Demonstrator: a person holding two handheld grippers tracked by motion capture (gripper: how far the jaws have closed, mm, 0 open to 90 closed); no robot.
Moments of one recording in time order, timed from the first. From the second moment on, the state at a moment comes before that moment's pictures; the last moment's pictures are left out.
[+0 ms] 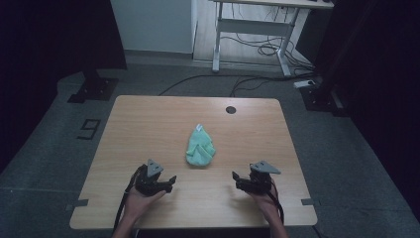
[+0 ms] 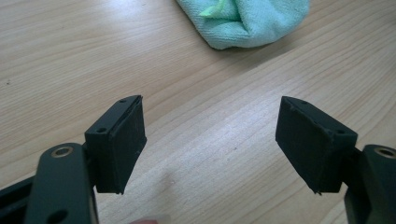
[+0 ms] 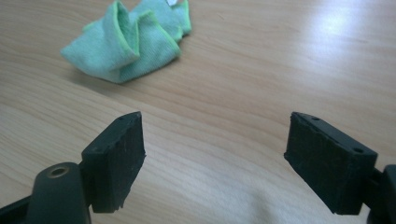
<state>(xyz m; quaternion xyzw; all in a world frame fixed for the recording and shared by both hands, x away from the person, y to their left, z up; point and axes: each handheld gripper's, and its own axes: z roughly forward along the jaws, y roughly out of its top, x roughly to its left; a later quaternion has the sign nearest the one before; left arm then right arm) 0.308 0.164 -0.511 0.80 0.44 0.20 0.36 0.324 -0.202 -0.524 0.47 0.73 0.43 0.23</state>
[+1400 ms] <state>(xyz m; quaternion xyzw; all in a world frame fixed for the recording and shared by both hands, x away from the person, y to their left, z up) 0.320 0.158 -0.507 0.81 0.42 0.18 0.36 0.376 -0.144 -0.528 0.44 0.75 0.45 0.19</state>
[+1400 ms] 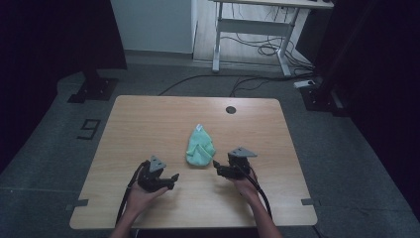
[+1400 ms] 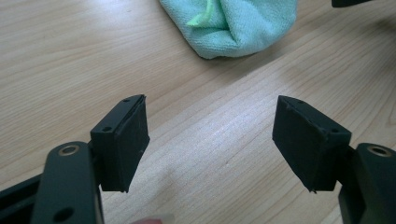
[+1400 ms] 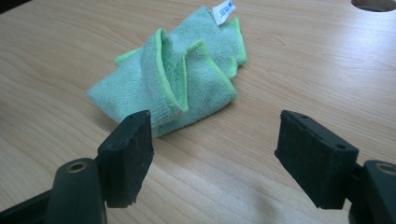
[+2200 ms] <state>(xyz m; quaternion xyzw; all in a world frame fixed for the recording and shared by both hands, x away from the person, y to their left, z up) 0.321 0.162 -0.512 0.81 0.43 0.18 0.36 0.418 -0.089 -0.543 0.41 0.79 0.43 0.14</state>
